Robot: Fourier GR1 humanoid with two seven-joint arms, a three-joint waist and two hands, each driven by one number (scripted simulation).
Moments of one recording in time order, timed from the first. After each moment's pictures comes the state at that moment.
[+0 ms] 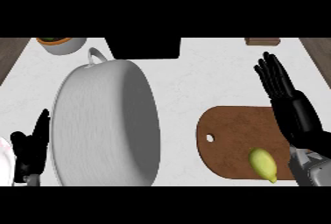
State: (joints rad) left arm 0.04 0.34 0.01 -1.33 0.13 0.26 0.03; right arm -0.23 -0.44 0.23 -1.71 -0.28 -0.15 -0.11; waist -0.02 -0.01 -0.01
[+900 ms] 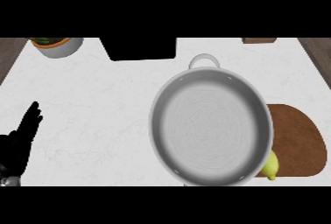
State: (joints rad) left arm 0.07 0.45 0.00 -1.48 0.09 0.19 0.05; right arm 0.42 -0.35 -0.20 -1.52 -0.24 -0.23 -1.00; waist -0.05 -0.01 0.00
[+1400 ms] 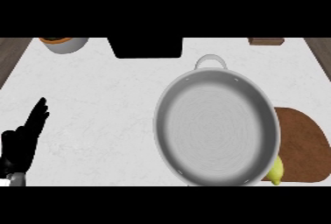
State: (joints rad) left arm 0.05 0.43 -0.01 -1.52 0.05 0.17 0.10; right arm 0.62 -0.46 -0.20 -1.70 -0.09 -0.20 -0.88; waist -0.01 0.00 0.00
